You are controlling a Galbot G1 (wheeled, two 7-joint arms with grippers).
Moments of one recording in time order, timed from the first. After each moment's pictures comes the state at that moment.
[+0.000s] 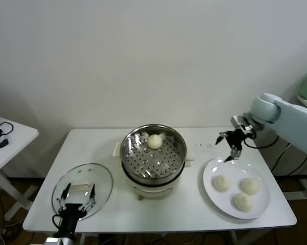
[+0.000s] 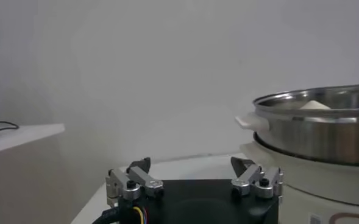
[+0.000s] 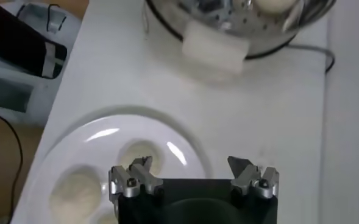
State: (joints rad) left arm 1.73 -1.45 -0.67 -2.00 -0.07 -0.12 0.03; right arm 0.32 0.61 -1.12 1.25 0.24 -0.09 -1.17
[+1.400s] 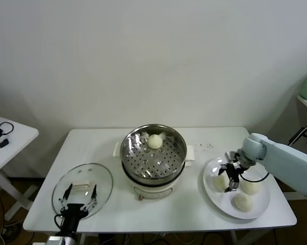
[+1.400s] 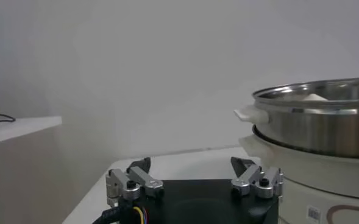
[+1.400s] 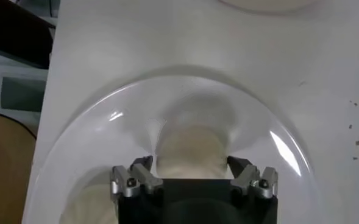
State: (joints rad) left arm 1.71 -1.44 -0.66 -1.99 -0.07 -0.10 0.02; right arm 0.02 0.69 -0.97 1.15 0.09 -0.13 -1.10
